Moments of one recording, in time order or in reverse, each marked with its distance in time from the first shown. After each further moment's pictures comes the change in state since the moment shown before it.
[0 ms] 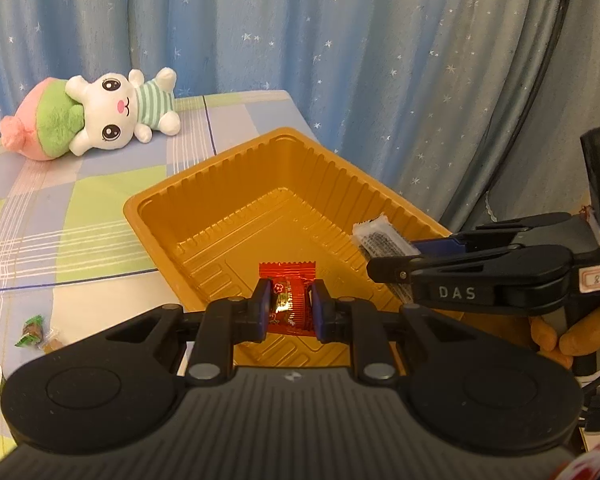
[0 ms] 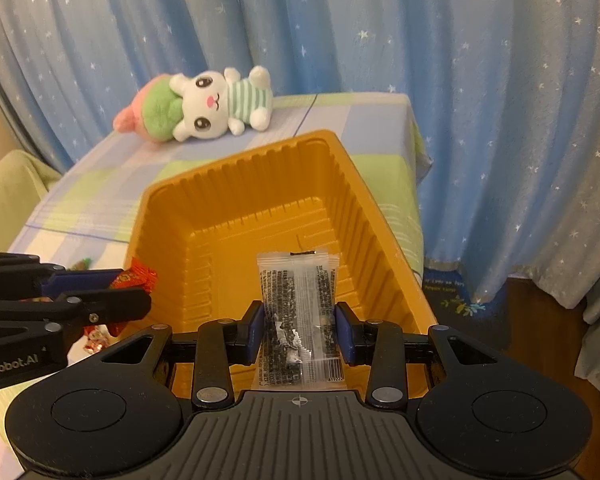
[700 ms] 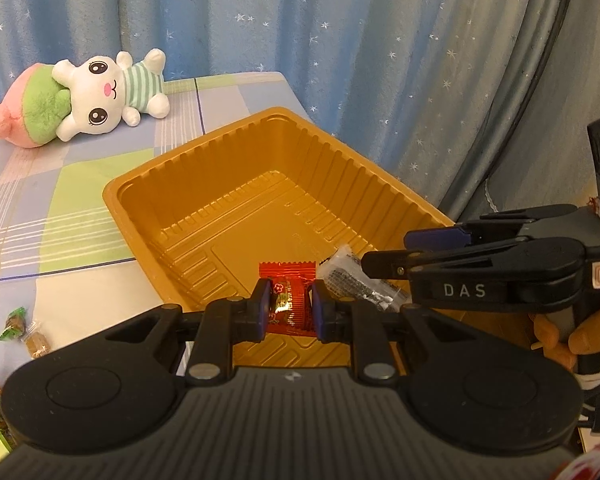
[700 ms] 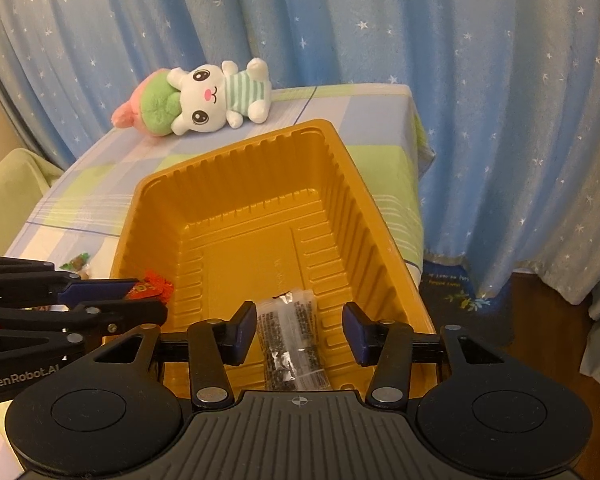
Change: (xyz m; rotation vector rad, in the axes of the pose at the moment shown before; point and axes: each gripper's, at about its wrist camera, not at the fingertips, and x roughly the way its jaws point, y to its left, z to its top) left arm 0.018 -0.006 0.001 0.000 0.043 -0.008; right arm 0.004 -0.010 -0.001 0.009 0.006 0.021
